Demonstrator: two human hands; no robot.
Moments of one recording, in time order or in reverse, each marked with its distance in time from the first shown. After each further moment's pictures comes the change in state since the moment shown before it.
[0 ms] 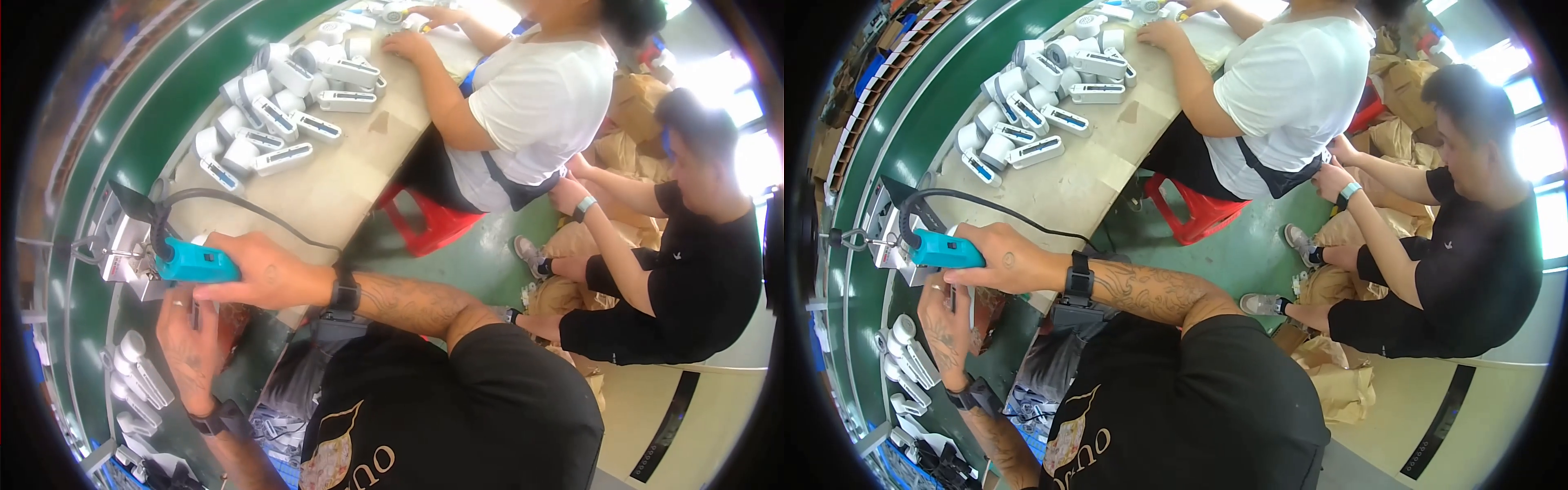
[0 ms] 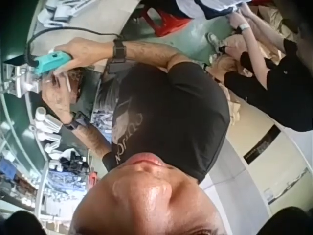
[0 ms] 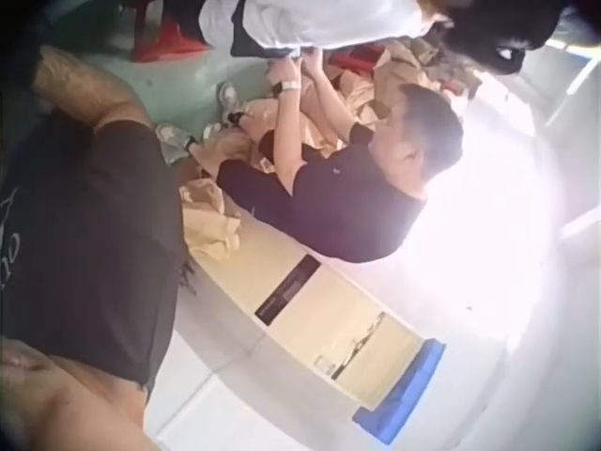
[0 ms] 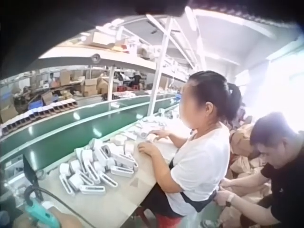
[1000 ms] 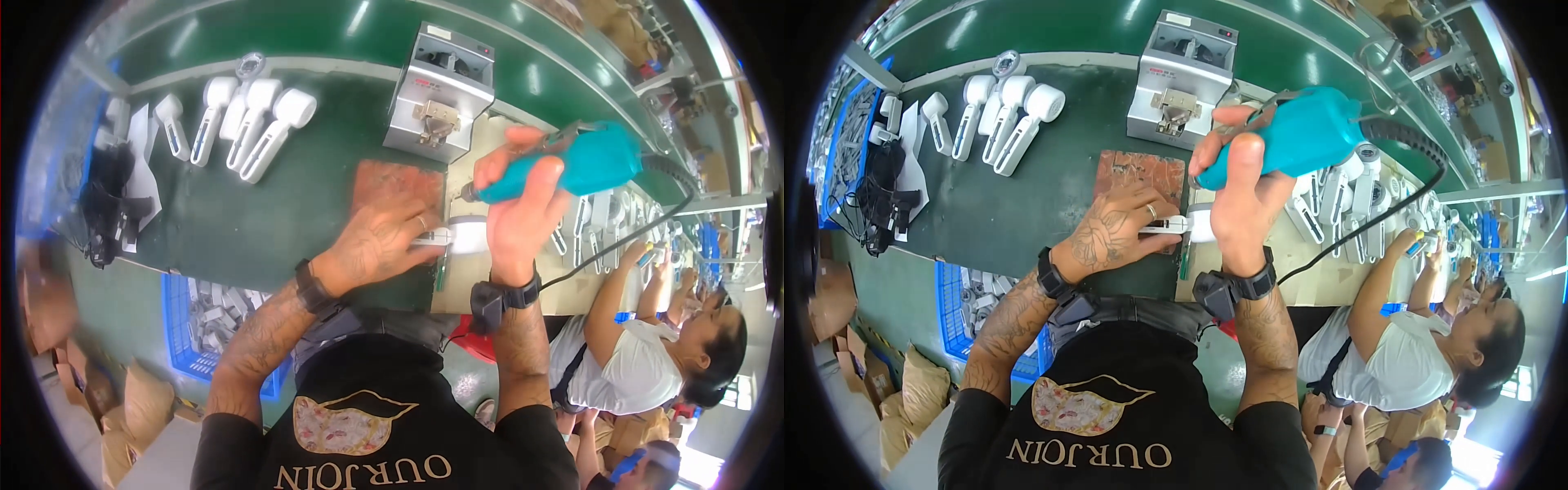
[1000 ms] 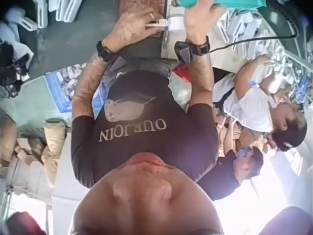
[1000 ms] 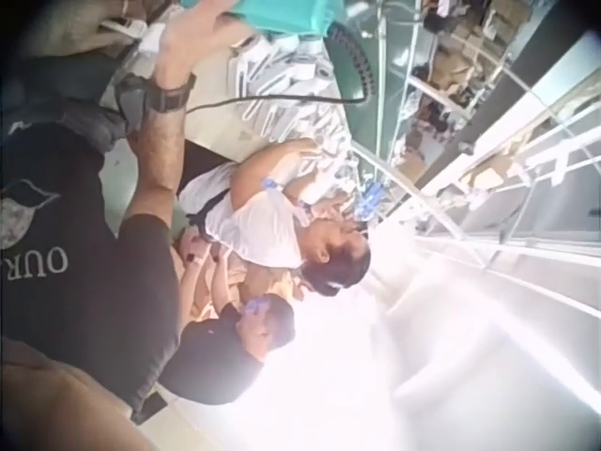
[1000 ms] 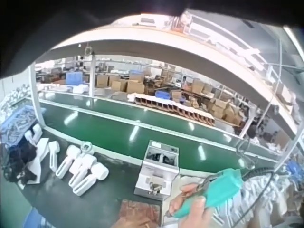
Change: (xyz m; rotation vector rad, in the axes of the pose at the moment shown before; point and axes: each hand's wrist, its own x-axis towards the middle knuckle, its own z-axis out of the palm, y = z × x) left_hand -0.053 -0.074 0.039 -0.176 0.433 0.105; right_hand 0.093 -0.027 0.099 0.350 -0.069 -0.046
